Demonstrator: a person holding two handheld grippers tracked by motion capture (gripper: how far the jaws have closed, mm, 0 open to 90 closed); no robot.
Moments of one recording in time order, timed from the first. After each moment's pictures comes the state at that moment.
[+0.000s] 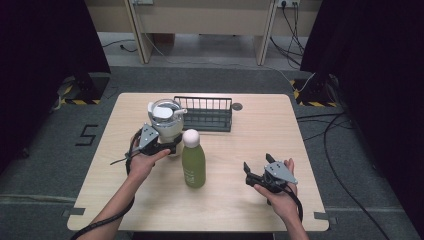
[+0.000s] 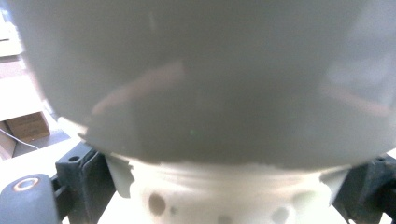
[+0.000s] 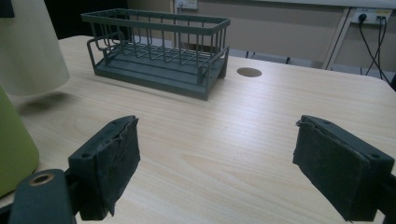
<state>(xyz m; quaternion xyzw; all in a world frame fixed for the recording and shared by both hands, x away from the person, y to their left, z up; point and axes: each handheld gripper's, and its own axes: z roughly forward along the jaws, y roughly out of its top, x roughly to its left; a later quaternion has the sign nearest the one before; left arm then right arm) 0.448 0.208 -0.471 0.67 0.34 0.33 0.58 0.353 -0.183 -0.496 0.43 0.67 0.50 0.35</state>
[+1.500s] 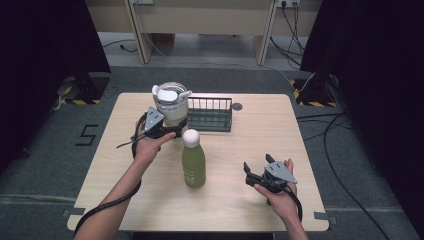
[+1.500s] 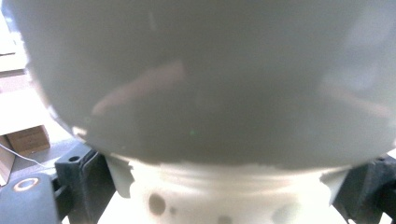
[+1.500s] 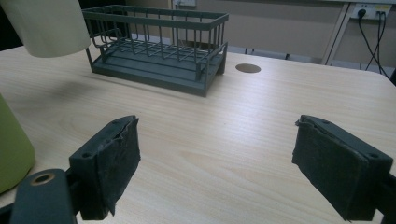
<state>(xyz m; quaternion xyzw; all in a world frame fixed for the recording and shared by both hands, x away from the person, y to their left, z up) 0.484 0.192 -0.439 0.66 0.33 0.34 0.59 0.355 -0.184 -0.499 0.44 0.67 0.49 0.34</state>
